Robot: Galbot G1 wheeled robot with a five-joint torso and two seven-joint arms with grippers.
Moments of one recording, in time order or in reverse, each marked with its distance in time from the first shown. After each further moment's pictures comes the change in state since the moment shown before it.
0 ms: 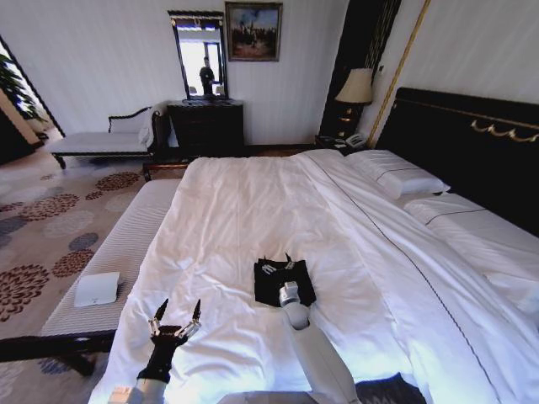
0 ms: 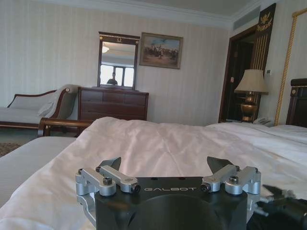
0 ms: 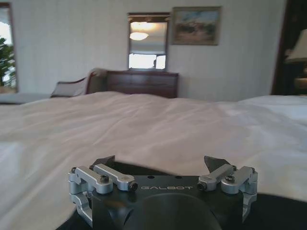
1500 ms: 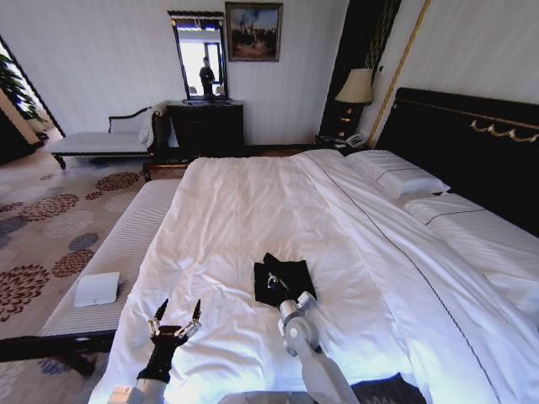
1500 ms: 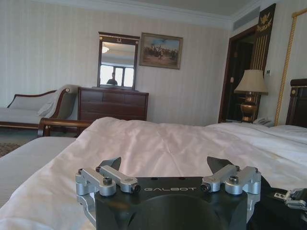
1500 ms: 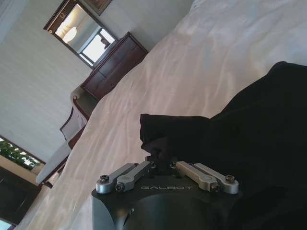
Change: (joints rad) left arm 0.000 0.000 0.000 0.000 0.000 0.000 0.000; right arm -0.267 -0.005 0.074 0.457 0.788 -0.306 0.006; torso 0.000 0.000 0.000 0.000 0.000
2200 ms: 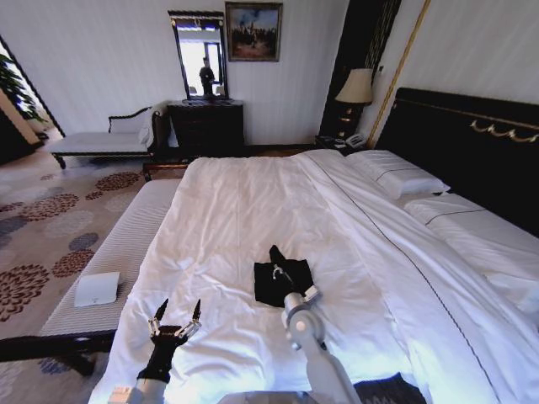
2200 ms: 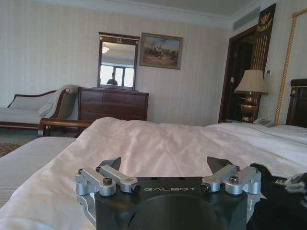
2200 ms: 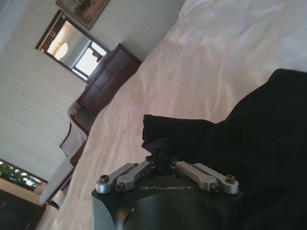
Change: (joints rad) left arm 0.000 0.000 0.000 0.000 0.000 0.000 0.000; right arm 0.023 0.034 0.031 0.027 0.063 -0.014 0.055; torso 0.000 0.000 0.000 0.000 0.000
